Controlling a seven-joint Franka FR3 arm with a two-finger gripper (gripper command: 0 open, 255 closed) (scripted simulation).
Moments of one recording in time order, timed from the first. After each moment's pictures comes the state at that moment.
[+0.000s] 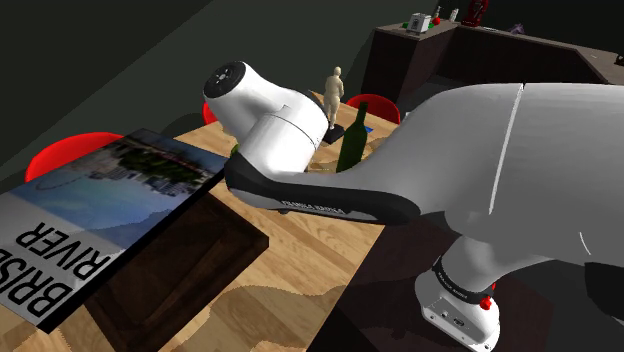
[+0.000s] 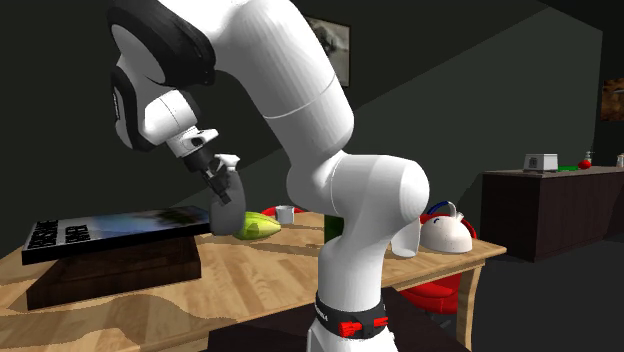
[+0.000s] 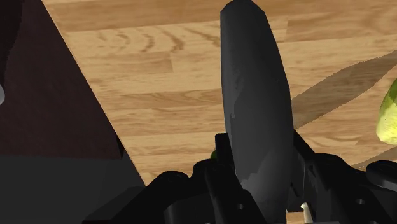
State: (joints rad) arm -0.98 -0.77 1.48 -2.15 0.25 1.91 1.68
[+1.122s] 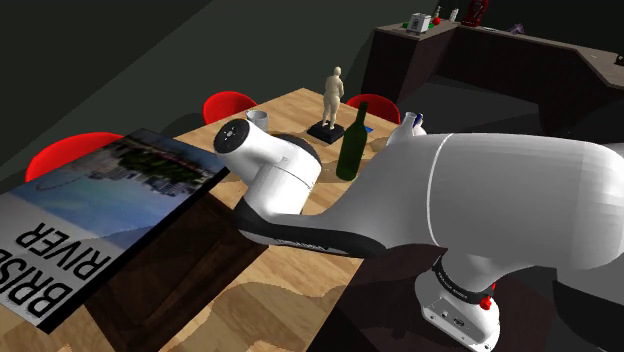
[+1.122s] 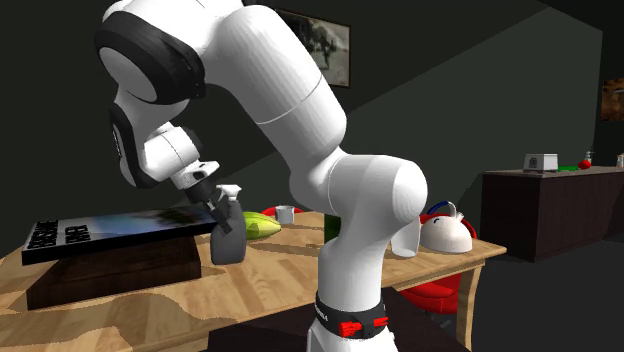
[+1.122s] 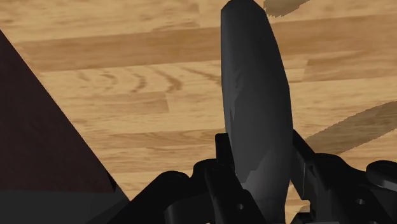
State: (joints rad) arm -1.09 -0.80 1.68 -2.23 0.34 2.08 1.72
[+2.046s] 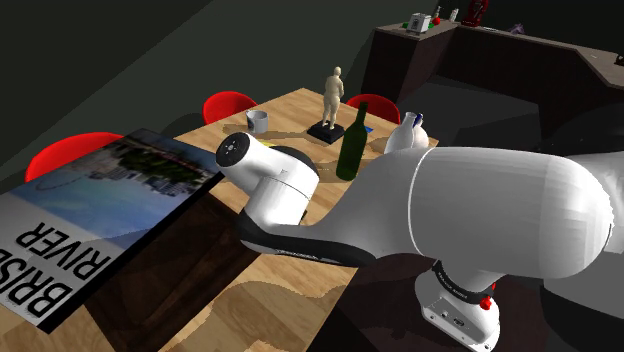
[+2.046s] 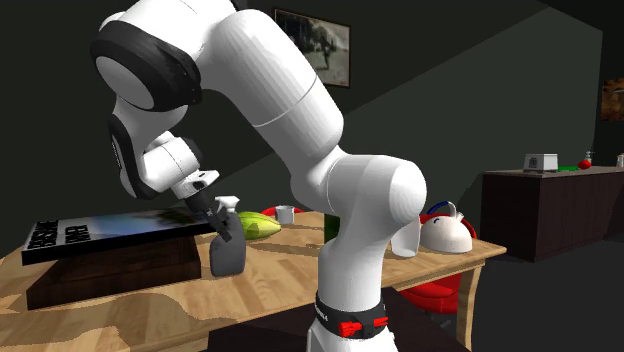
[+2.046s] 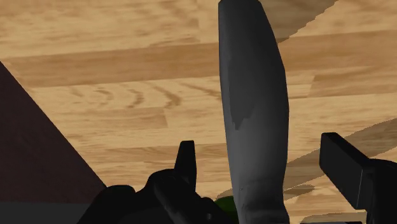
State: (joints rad) arm -1.13 -0.82 1.74 -2.24 0.37 2.13 1.72
